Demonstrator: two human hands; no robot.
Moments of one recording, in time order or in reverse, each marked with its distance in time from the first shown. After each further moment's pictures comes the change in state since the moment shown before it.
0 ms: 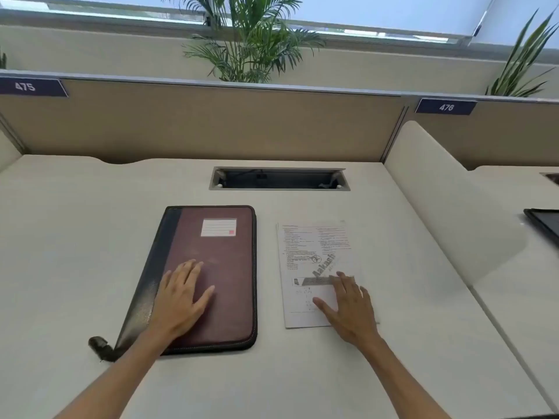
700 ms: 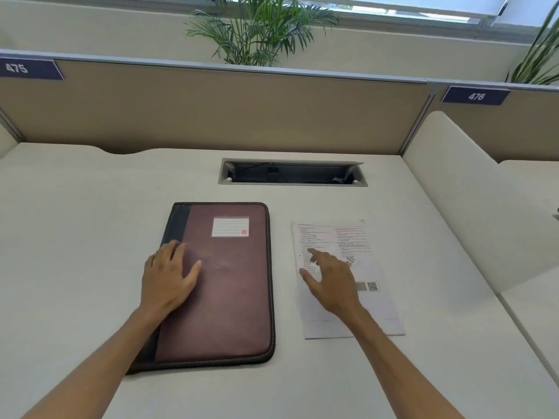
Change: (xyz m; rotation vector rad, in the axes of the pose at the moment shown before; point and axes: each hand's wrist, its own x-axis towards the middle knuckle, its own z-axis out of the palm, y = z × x) left_hand 0.061 -0.058 -0.009 0.038 0.144 -0.099; right_hand 0.067 -0.084 -0.012 0.201 0.130 -0.175
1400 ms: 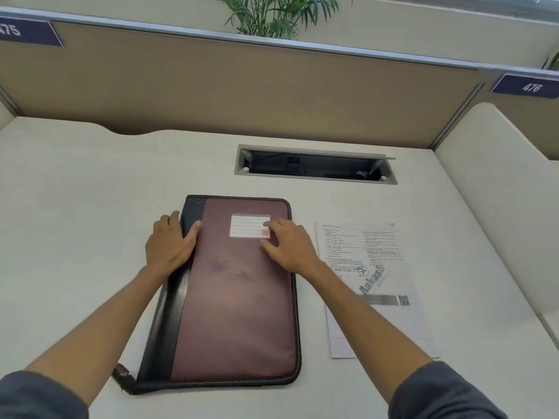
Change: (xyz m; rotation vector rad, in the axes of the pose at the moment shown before) left_hand 0.094 -0.046 0.020 -0.153 -0.075 -0.287; right_hand 0.118 -0.096 0.063 -0.023 -0.232 -0.209
